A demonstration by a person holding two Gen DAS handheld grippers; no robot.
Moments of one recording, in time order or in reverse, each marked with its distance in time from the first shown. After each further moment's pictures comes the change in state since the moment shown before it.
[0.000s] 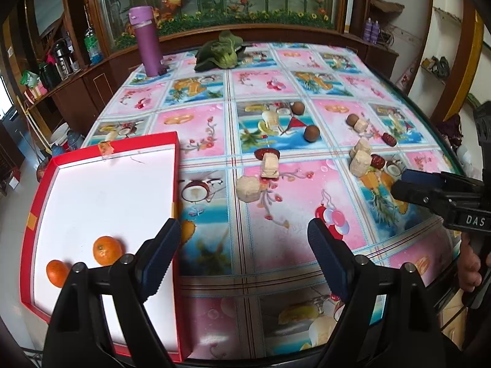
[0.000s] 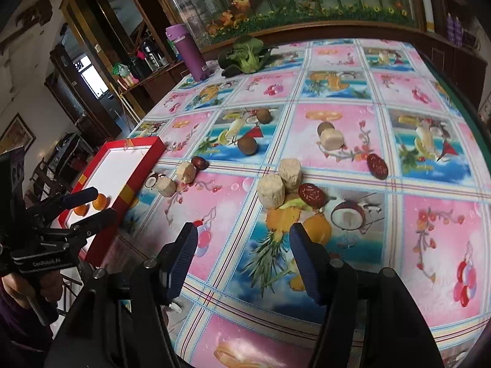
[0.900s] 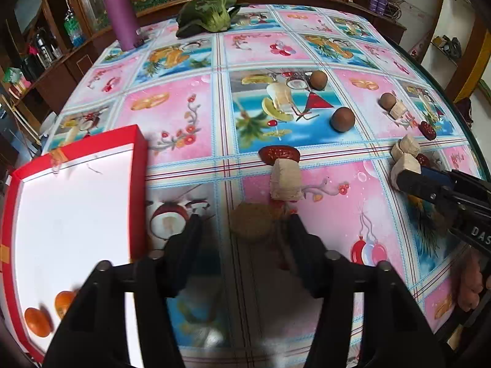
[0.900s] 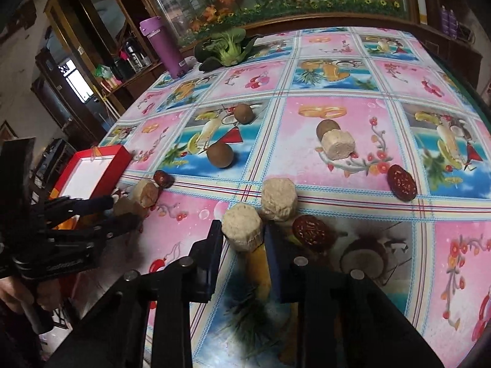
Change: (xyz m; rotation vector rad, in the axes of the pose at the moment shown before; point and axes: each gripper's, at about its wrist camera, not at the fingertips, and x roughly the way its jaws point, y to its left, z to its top) left arm 0.085 0.000 0.030 0.023 0.150 -0.021; right arm 0.045 -0.021 0.011 0.029 -0.001 -0.037
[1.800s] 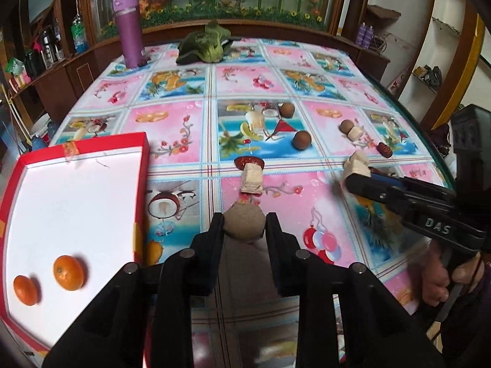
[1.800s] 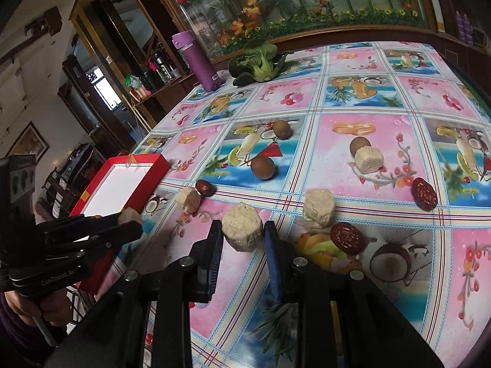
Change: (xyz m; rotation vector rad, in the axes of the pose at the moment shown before) left arm -0.058 -0.004 -0.025 -0.056 -0.158 -0.087; right arm -0.014 0.016 -0.002 -0.047 -0.073 0.117
